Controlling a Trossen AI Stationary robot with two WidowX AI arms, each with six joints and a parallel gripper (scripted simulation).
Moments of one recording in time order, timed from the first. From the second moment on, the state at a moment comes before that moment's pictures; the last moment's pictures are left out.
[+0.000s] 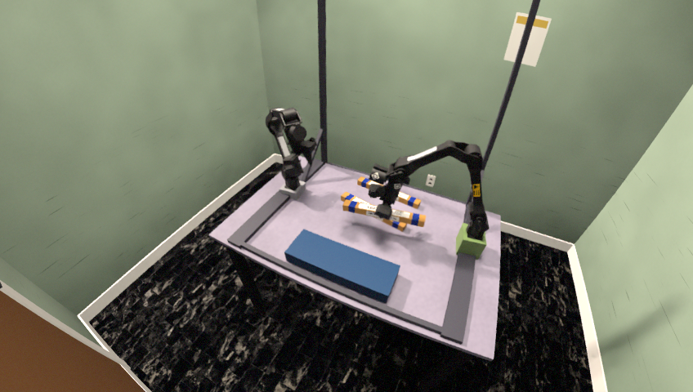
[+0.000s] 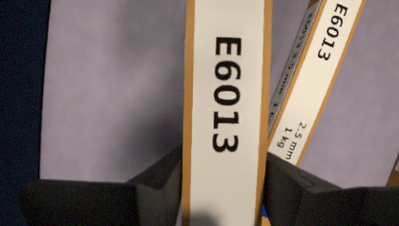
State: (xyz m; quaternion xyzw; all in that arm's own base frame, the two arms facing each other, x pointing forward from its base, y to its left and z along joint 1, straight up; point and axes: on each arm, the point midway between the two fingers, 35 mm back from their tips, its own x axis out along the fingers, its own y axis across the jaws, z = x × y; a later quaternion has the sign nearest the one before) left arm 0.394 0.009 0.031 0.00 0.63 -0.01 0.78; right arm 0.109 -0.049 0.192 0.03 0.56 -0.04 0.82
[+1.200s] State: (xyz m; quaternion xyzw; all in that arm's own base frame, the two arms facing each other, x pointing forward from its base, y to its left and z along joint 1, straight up) left arm 0.444 0.072 0.009 -0.01 0.64 0.00 0.77; right arm 0.109 -0.049 0.192 0.03 0.56 -0.04 0.82
